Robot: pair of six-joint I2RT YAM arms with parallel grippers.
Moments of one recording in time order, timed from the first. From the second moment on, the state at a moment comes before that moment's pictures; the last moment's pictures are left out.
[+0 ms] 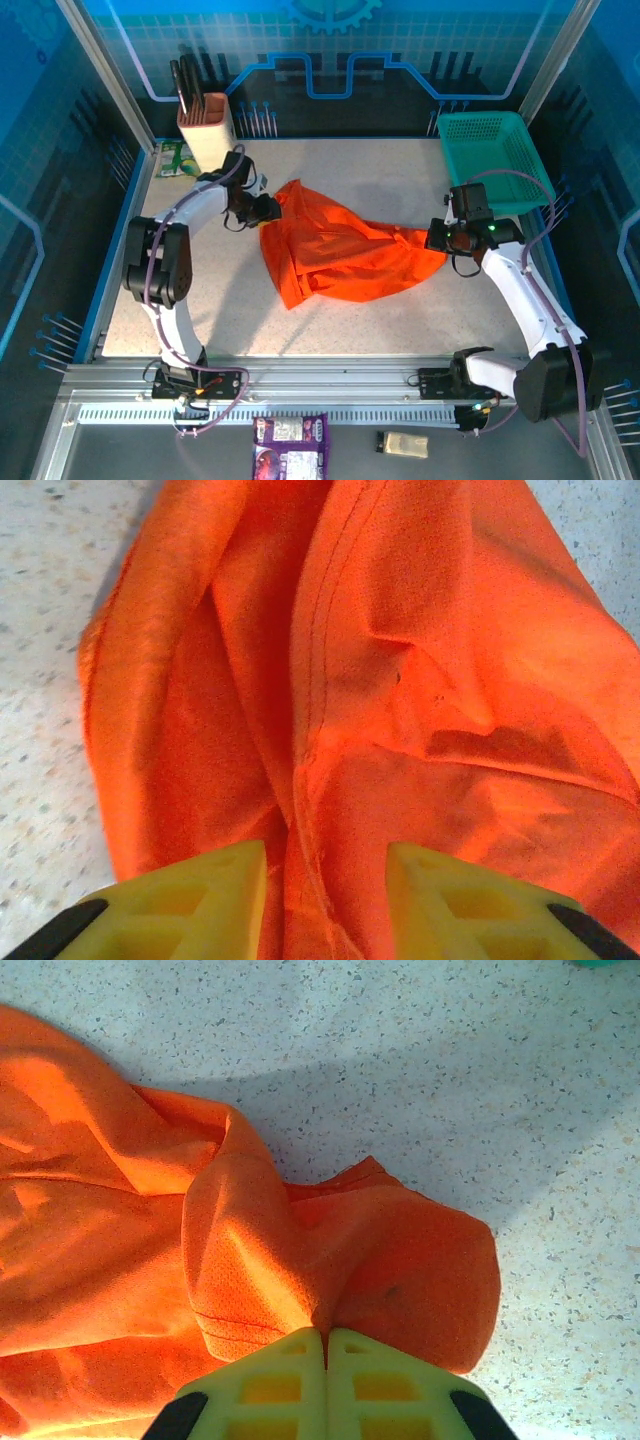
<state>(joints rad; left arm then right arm) -0.14 1.90 1.40 -0.68 0.41 -0.41 0.14 1.18 1.02 -0.85 -0.04 0.37</state>
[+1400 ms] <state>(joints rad) -0.16 2.03 1.57 -0.80 0.47 -0.36 0.14 1.12 1.09 -0.89 0.00 0.38</state>
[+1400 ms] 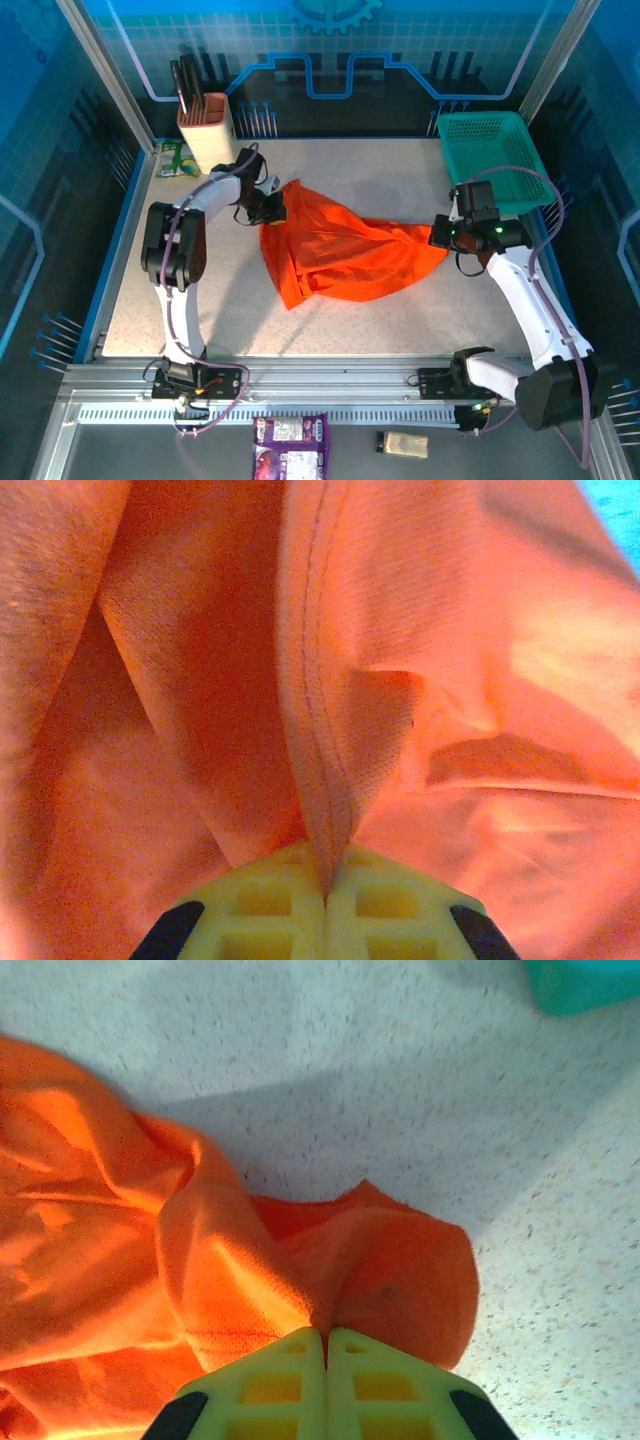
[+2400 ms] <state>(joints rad) 0.19 1.50 1.88 -0.49 0.88 -0.70 0.10 1.00 1.55 -0.85 0.04 0.36</state>
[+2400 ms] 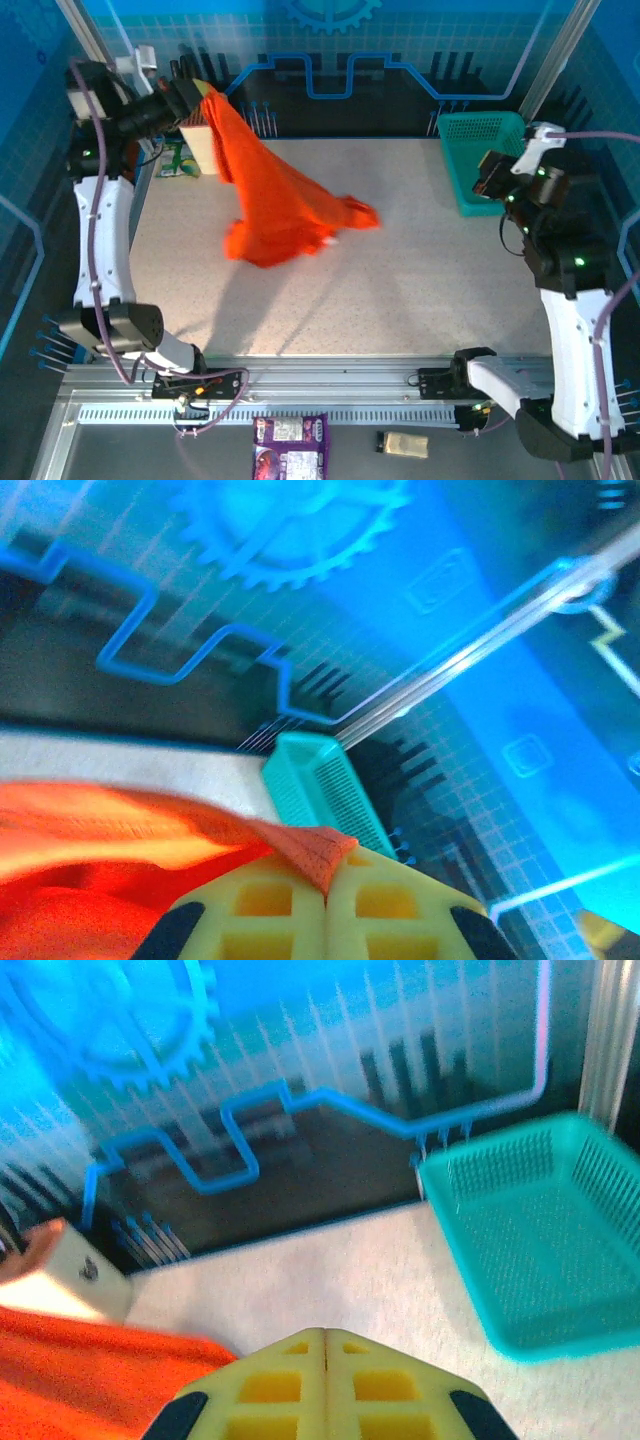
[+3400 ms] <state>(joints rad) -0.55 1.79 1.57 -0.64 0.62 -0.52 0.19 1.16 1.21 -0.88 -0.11 0.37</state>
